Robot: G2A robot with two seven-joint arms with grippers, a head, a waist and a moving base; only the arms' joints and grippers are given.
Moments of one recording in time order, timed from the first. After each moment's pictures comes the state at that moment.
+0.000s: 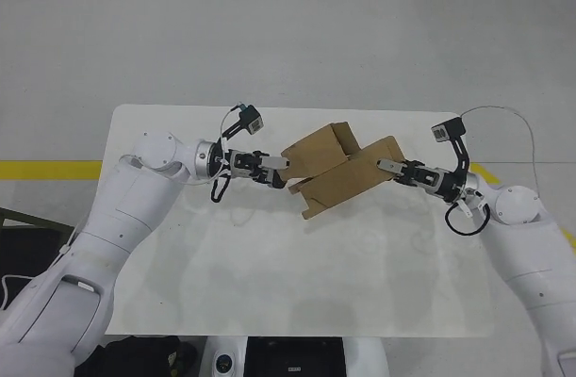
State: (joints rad) left arm 0.54 -1.14 -0.82 -1.02 -0.70 -0.37 -1.36; right arm -0.88 -0.94 1.14 -1.20 0.54 -0.62 1.06
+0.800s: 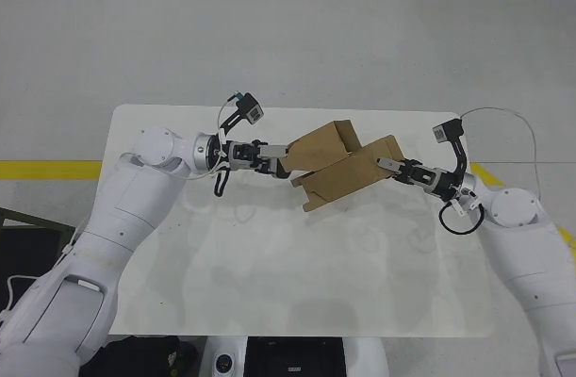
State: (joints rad) left arm 0.55 -1.16 -0.87 -1.03 -0.73 -0.38 -1.35; right arm -0.89 -0.95 1.16 -1.20 0.43 -0.61 0.98
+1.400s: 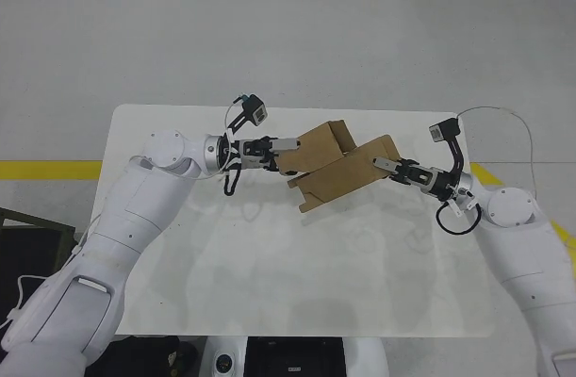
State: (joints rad) left arm 0.55 -1.18 -0.86 -1.01 -0.68 -0.32 -1.25; right arm -0.89 -0.96 1.16 -1.22 0.43 -0.61 0.98
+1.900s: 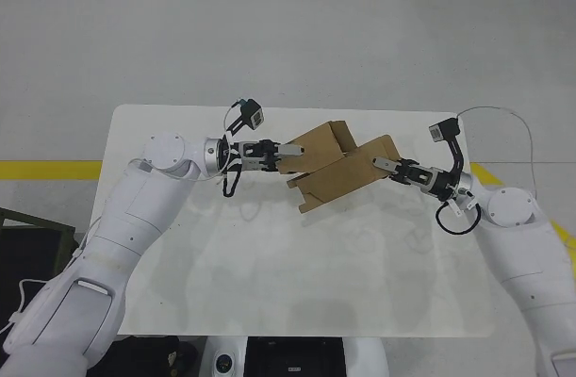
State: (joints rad) left arm 0.58 -1.19 -0.89 -1.01 -0.65 -0.28 -1.23; right arm -0.89 -0.97 1.17 -1.22 0.42 -0.60 0.99
